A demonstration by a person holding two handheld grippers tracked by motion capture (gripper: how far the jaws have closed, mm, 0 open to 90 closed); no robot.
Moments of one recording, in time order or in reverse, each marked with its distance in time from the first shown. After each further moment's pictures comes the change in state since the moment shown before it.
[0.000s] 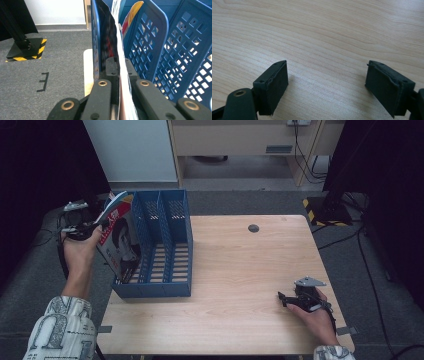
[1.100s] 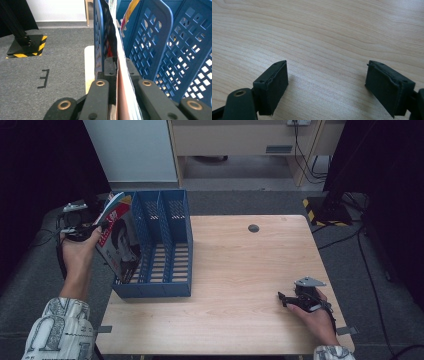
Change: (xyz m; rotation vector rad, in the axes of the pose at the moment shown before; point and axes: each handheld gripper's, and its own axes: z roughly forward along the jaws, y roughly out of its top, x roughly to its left) left arm 0.002 -0.002 -0.001 0.015 0.005 -0.007; right arm 0.000 0.000 0.000 0.001 0.000 0.001
